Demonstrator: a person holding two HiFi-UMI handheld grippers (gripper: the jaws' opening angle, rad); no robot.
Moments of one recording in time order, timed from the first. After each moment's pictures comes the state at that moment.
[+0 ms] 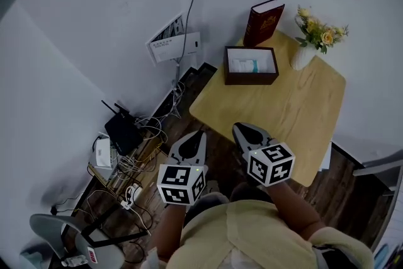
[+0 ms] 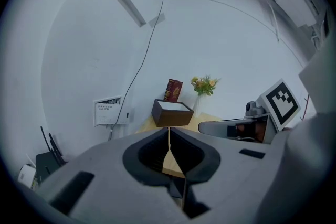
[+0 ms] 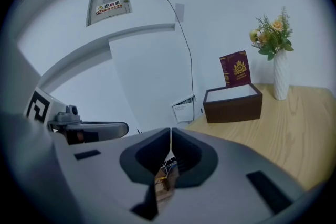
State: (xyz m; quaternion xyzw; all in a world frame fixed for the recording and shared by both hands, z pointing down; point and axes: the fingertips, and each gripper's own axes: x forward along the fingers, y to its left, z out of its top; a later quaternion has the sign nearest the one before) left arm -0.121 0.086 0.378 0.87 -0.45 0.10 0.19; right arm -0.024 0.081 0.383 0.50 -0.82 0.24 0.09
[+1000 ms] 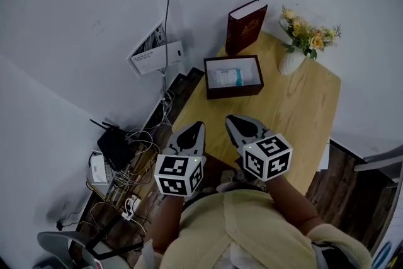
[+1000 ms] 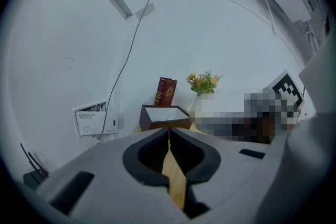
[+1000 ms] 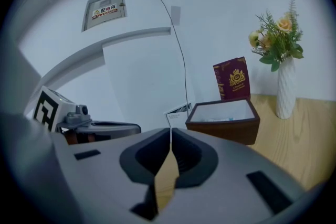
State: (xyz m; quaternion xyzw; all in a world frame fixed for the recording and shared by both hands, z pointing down) left arm -0.046 0.005 0.372 0.89 -0.41 0.12 0.17; right arm 0.030 0.010 0.366 0.50 -0.83 0.23 0.08
